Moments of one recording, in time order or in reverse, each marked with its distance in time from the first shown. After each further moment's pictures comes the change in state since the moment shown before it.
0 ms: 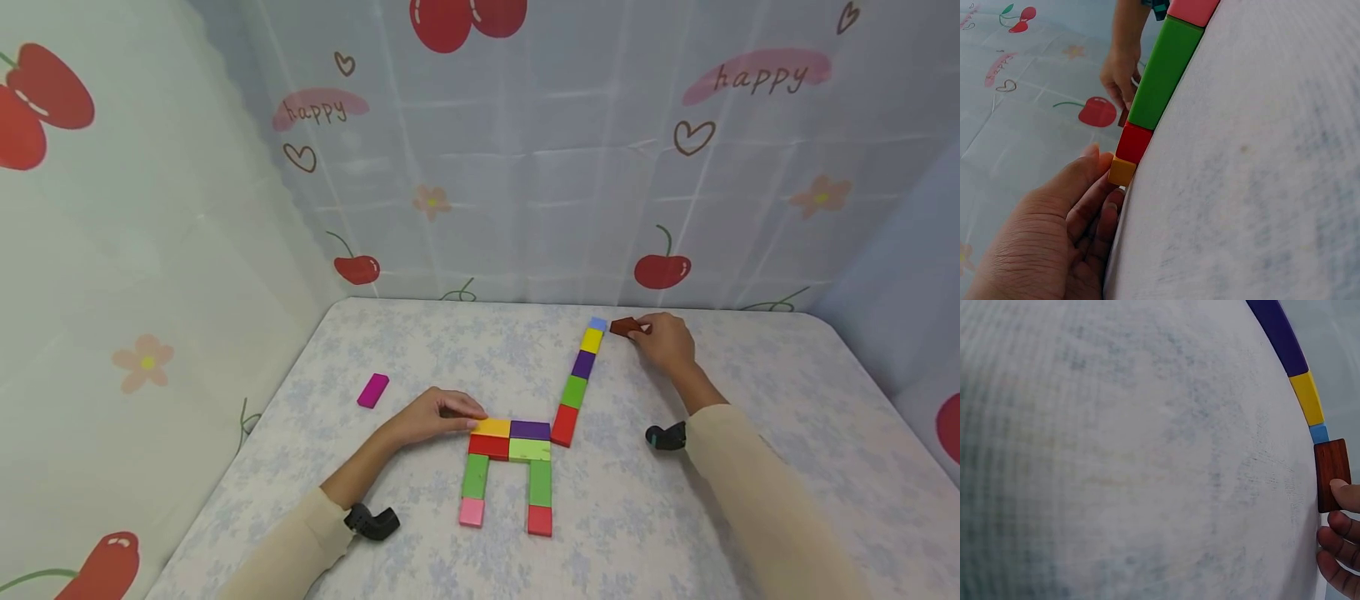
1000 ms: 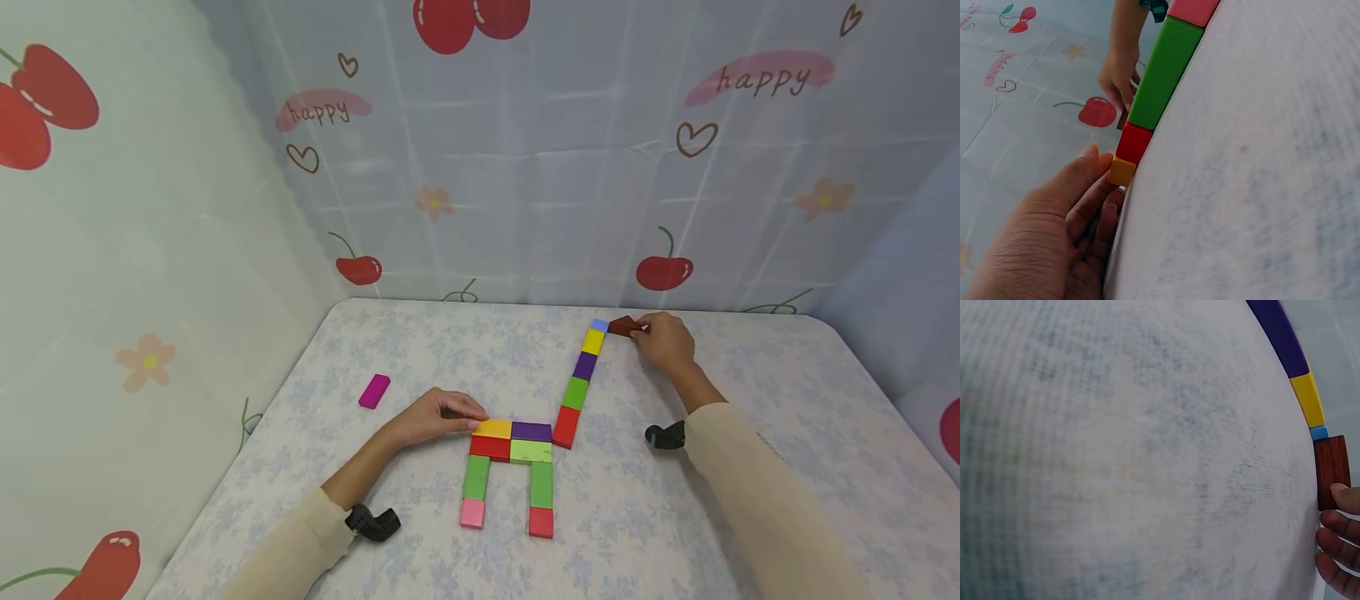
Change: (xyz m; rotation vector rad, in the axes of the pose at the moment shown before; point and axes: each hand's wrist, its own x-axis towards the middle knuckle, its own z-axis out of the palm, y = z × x) left_hand 0.003 -0.032 0.000 0.042 -0.006 0.001; right_hand 0.004 -0.004 0.000 -0.017 -0.036 0.045
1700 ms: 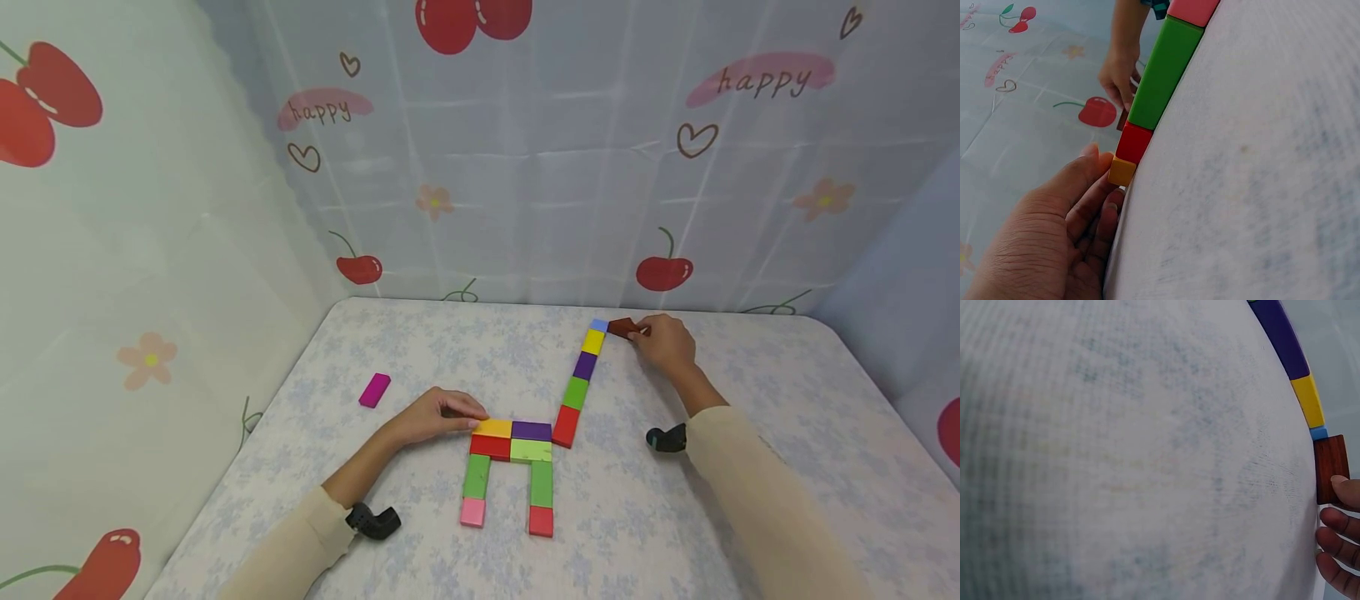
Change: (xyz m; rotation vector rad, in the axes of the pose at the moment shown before) left_hand 0.000 0.002 0.000 -0.005 0.008 -0.021; right_hand -0.003 -0.001 0.000 -0.003 0.001 0.011
